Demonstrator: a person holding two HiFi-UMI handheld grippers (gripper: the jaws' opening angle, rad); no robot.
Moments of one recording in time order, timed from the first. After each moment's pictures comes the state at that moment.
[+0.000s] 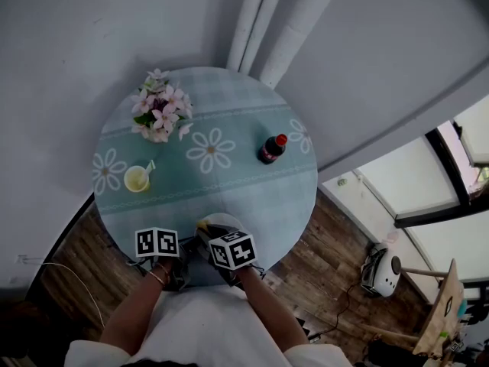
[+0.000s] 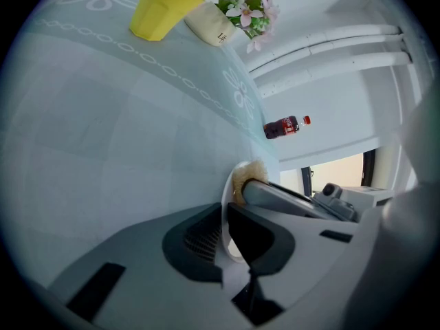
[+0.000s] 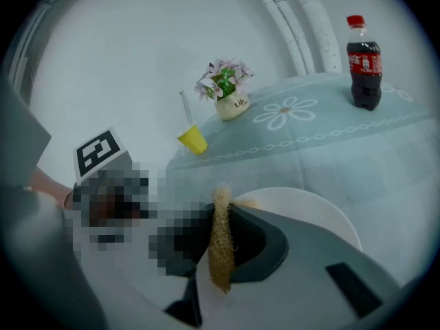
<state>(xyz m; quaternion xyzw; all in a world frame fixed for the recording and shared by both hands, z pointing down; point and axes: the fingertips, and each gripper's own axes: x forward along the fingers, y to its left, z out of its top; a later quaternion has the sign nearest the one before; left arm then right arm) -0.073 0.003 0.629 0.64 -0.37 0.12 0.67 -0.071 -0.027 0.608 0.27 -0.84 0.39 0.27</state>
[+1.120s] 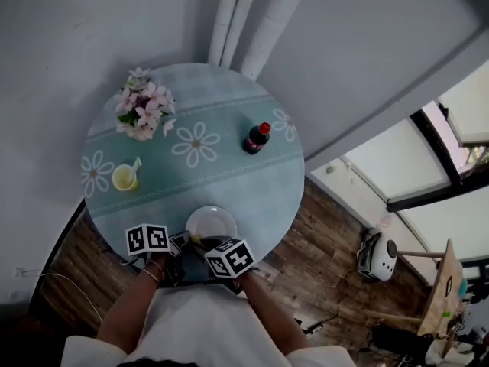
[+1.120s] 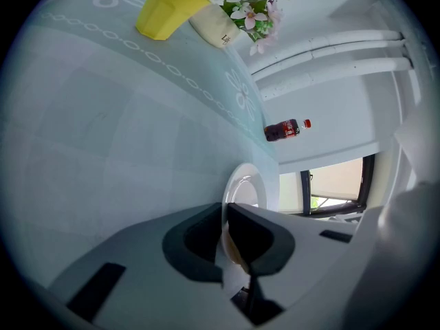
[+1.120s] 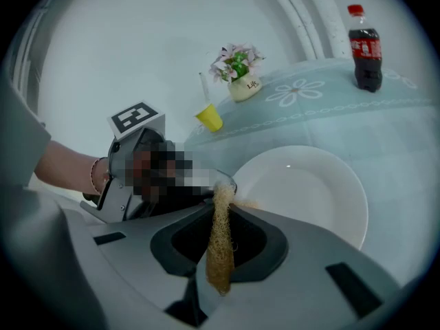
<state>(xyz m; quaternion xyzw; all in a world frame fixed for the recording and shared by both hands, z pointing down) -0.074 0.004 0.630 0.63 -0.37 0.11 0.67 -0.062 0.037 0.608 0.21 -0.83 0.41 0.31</state>
